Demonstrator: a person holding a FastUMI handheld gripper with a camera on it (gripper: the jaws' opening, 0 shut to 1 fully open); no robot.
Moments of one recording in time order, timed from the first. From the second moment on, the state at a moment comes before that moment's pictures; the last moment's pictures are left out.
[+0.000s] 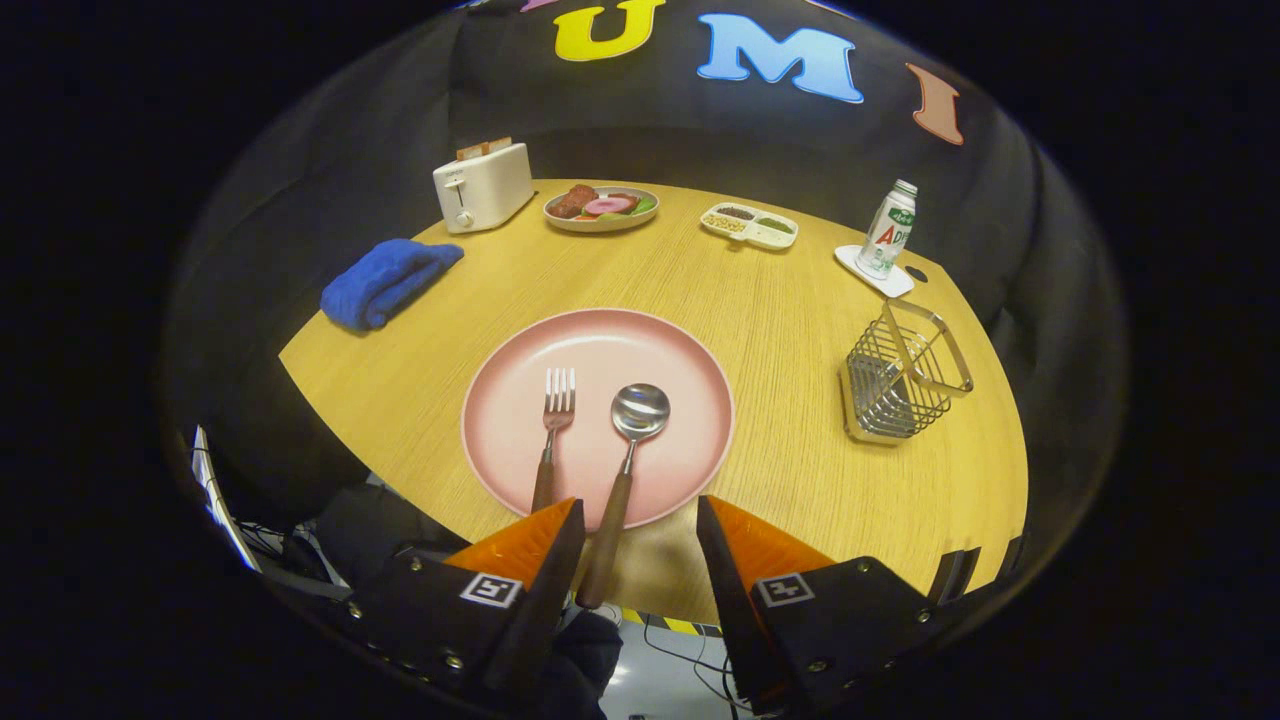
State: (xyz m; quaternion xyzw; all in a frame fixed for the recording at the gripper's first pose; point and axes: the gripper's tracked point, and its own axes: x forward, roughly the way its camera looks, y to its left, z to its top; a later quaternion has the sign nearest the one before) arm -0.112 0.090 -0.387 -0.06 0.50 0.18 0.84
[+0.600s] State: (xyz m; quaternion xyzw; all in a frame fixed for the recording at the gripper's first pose) arm -0.127 0.097 -0.412 -0.05 0.56 0.20 0.81
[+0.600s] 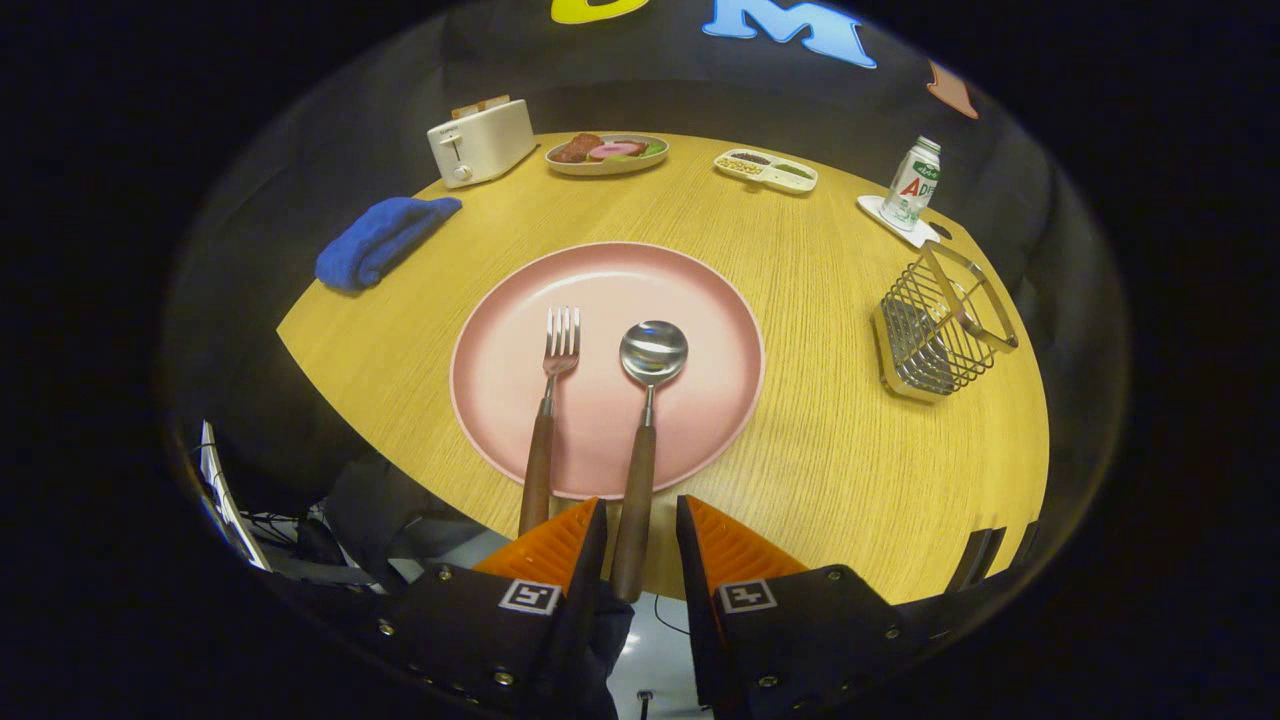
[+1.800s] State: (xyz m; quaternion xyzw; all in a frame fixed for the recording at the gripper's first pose) arm -0.108 0.085 -0.398 0.05 0.58 0.16 0.80
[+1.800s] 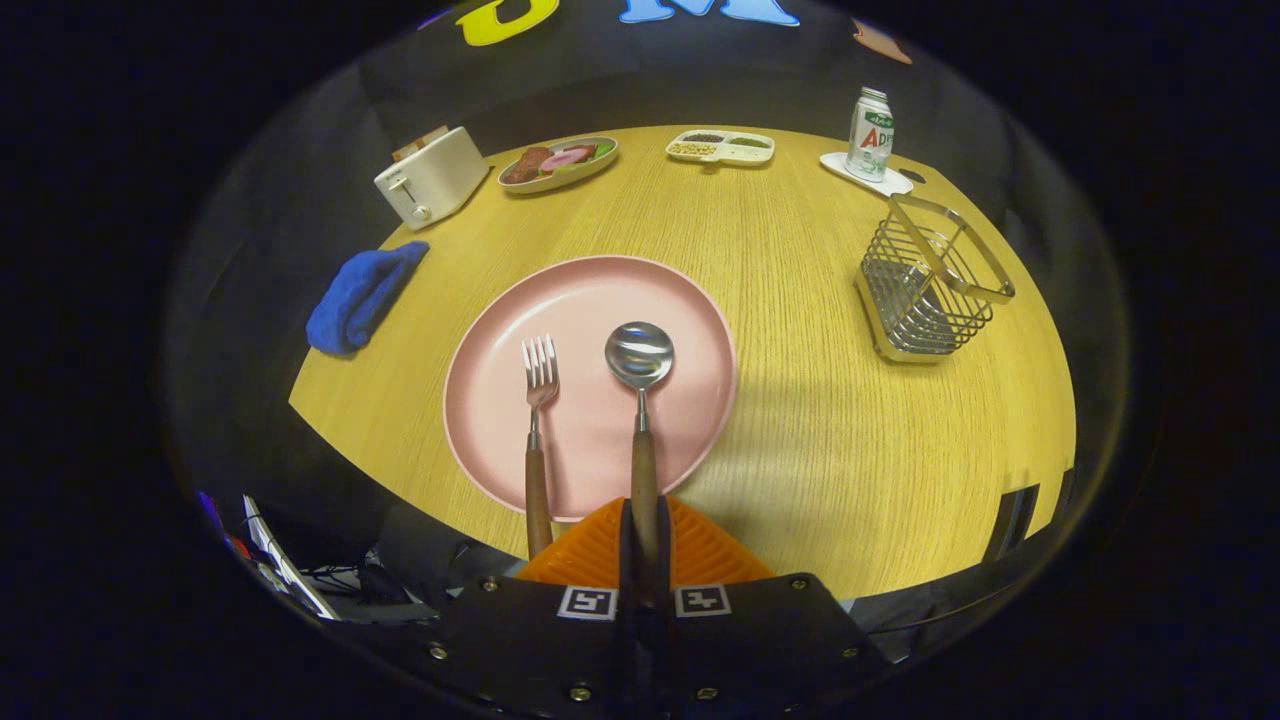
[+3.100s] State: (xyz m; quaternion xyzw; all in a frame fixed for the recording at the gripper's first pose) arm 0.004 -0.044 -0.310 0.17 0.47 0.01 0.87
